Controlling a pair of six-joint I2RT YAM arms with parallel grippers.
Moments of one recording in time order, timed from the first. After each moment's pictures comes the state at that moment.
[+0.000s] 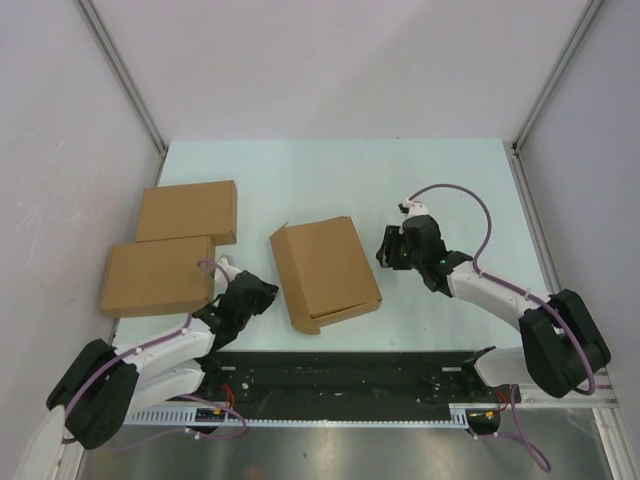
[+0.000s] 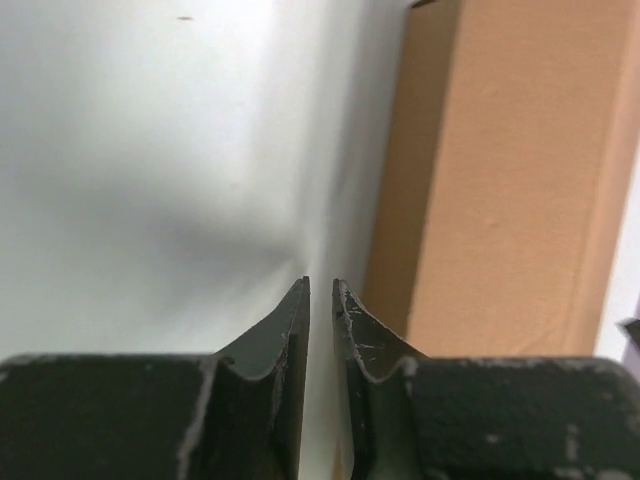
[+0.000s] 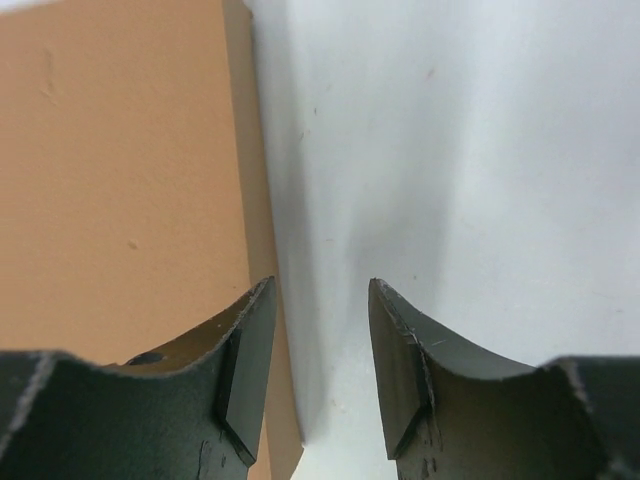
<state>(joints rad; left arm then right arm) -0.62 1.01 0.20 0.13 -0.34 -1.22 0.54 1.37 0.70 -0.01 0.04 0.47</state>
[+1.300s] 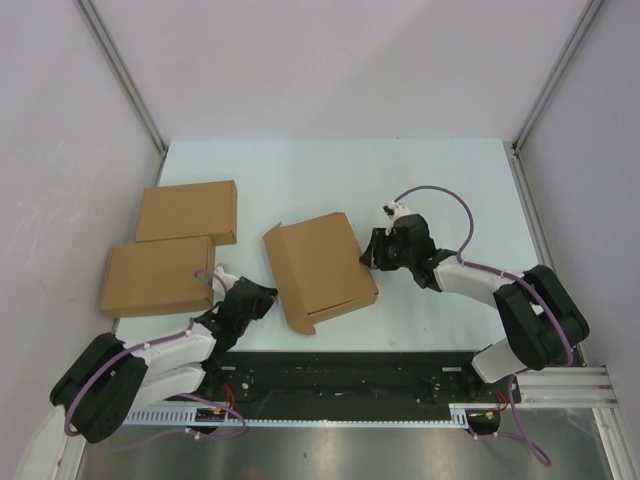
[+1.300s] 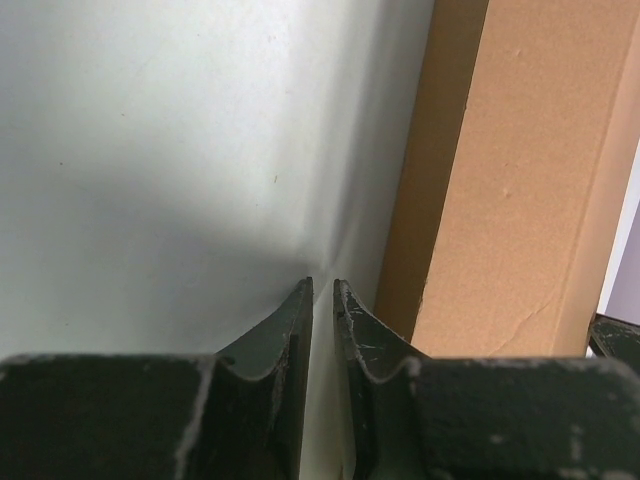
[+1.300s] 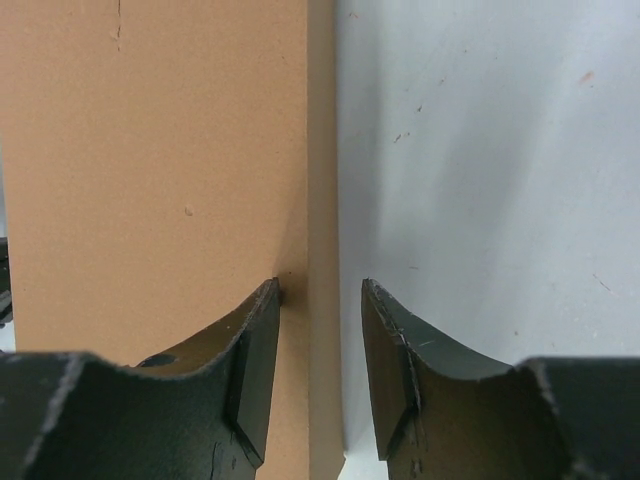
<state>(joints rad) -0.62 1.04 0.11 0.26 -0.35 -1.32 0.53 1.50 0.70 0.15 -0.15 0.48</state>
